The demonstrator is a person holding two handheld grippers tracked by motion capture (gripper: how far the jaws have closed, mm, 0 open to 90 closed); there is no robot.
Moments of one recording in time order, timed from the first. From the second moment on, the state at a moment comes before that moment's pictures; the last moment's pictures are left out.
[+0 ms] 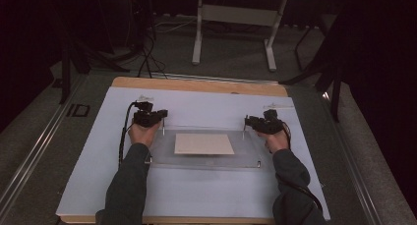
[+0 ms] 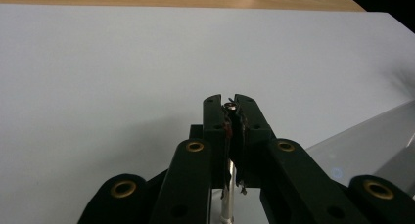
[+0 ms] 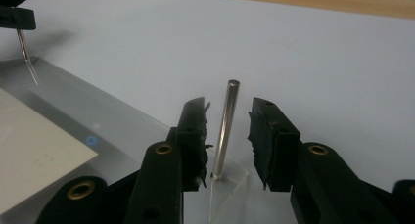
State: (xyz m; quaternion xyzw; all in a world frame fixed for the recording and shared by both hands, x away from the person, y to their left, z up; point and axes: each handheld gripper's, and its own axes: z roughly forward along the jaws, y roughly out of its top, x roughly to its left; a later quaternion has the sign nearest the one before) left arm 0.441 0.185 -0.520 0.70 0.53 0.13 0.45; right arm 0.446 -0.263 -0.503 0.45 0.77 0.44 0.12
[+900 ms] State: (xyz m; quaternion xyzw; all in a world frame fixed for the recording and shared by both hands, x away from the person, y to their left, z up) left arm 0.445 0.186 -0.521 0.70 0.54 0.12 0.45; right arm 0.394 -0.285 -0.504 0.41 0.78 0.43 0.17
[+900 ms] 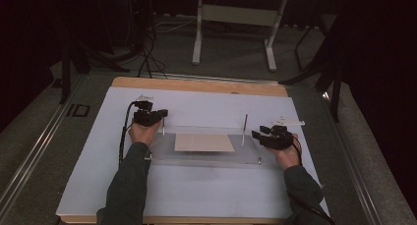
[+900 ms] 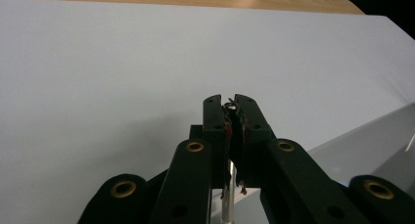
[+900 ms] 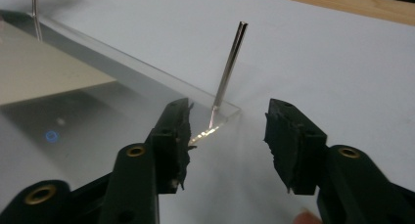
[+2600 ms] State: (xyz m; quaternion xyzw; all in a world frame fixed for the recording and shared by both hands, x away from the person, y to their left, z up) left arm 0.449 0.186 -0.520 0.70 0.55 0.11 0.45; right arm 0.366 -0.268 -0.513 0.25 0.82 0.47 0.20
